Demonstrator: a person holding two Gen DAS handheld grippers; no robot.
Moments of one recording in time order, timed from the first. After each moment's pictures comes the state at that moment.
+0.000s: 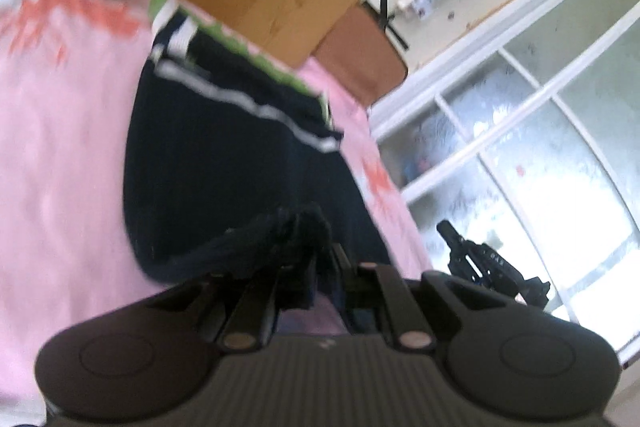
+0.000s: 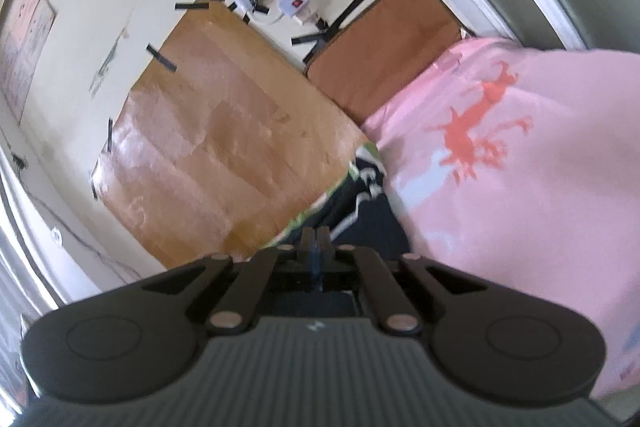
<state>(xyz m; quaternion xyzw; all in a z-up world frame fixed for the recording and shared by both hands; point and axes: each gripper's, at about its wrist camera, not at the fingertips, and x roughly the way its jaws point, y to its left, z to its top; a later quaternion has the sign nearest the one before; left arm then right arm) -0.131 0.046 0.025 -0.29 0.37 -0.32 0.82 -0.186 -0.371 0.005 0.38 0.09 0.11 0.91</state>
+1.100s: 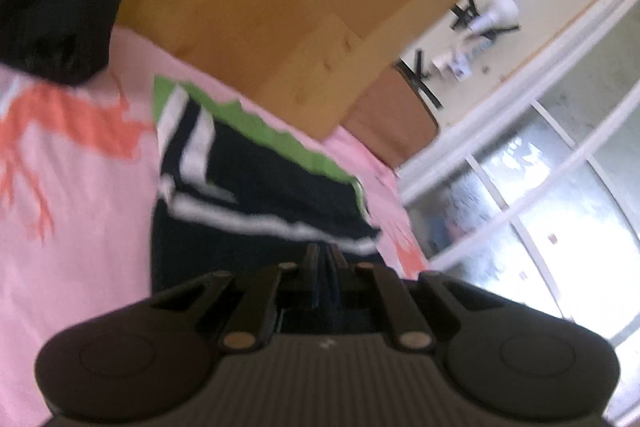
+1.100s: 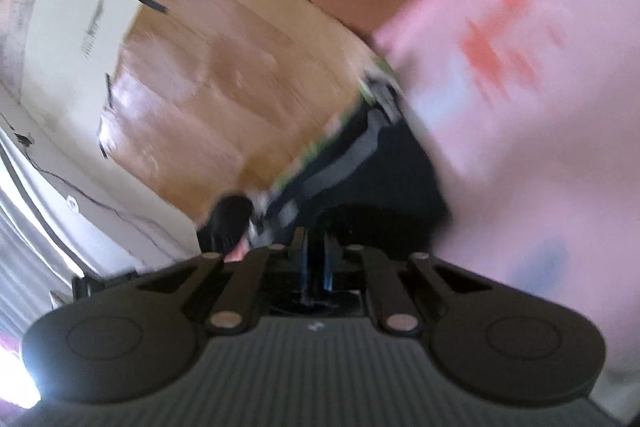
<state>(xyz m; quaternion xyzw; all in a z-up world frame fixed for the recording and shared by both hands) -0.005 0.062 0.045 -0.30 0.35 -0.28 0.84 -0.152 -0.365 0.007 0.39 0.19 0.18 0.88</state>
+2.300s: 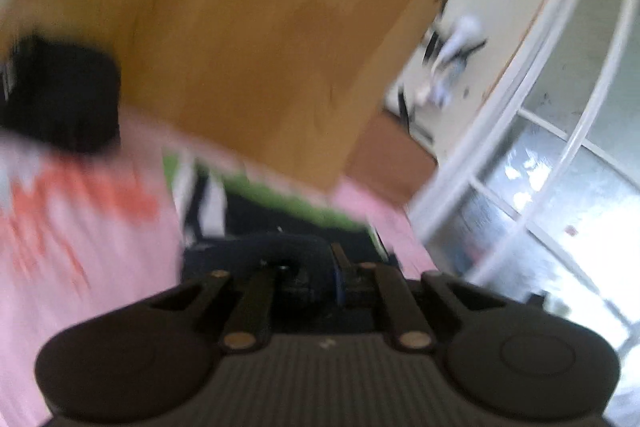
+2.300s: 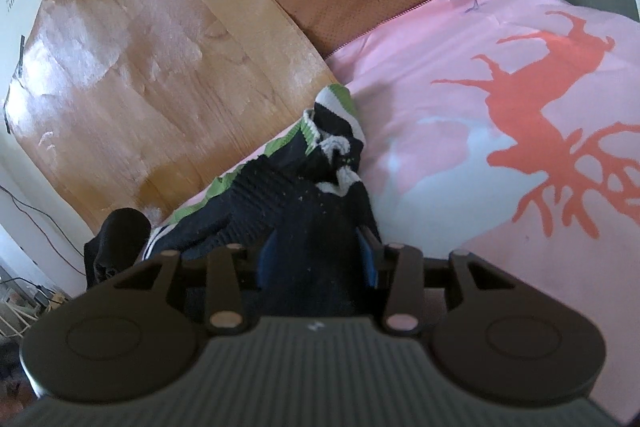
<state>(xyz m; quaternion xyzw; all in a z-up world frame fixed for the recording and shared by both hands) -0.057 0.068 0.038 -0.22 0.21 -0.26 0.92 -0.002 -0.361 -0.011 0.30 0.22 0.09 0.92</state>
